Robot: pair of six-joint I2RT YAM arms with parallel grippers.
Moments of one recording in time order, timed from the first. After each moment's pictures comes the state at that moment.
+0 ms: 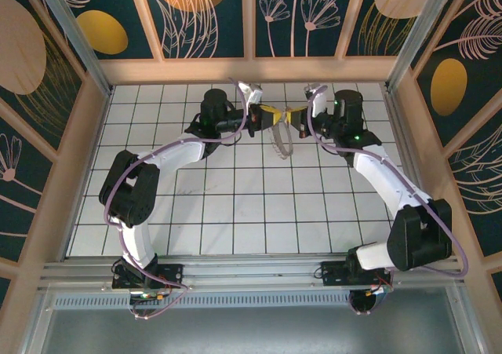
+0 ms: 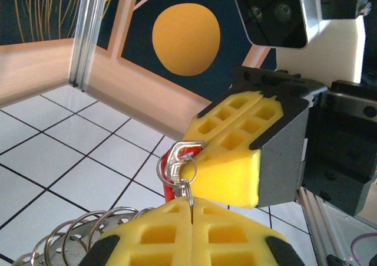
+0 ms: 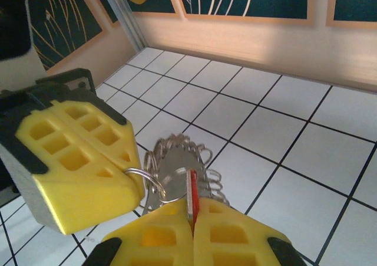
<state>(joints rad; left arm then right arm) -0.56 1.87 1.31 0.51 0.81 -0.37 0.27 1.38 1.07 -0.07 -0.58 0.09</state>
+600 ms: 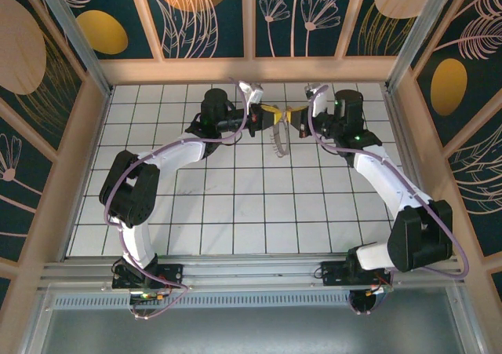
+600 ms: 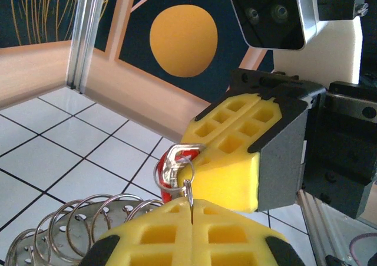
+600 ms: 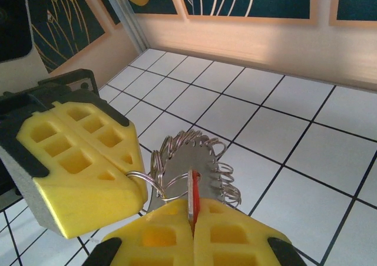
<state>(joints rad) -0.56 1.87 1.31 0.51 0.81 -0.37 0.28 1.38 1.07 -0.07 -0.58 0.10</state>
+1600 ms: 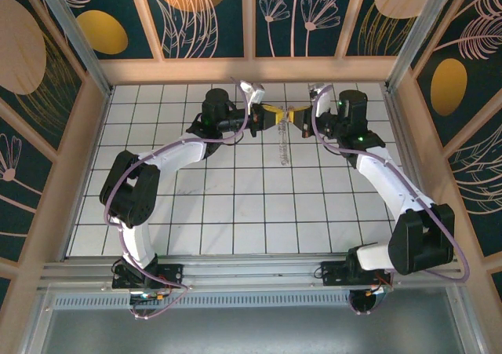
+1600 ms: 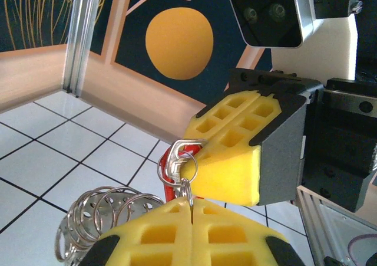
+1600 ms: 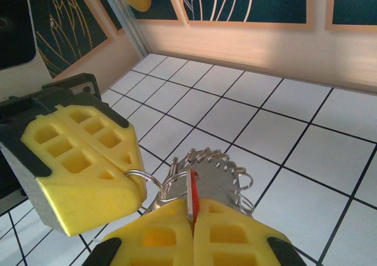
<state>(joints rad) -0.56 1.87 1.32 0.51 0.81 -0.37 0.25 1.36 1.06 -0.07 -0.60 0.11</state>
